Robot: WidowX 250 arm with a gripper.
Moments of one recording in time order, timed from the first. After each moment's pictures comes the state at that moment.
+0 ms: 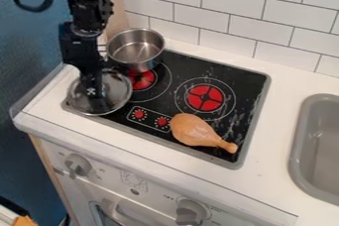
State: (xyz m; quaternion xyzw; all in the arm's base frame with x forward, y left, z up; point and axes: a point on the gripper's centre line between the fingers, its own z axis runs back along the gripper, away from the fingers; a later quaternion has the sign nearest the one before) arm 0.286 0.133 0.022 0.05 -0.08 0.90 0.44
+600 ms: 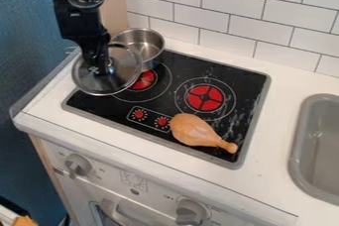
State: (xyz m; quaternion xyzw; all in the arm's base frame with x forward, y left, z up) arm 0.284 0.106 0.079 -0.02 -0.10 0.88 0.46
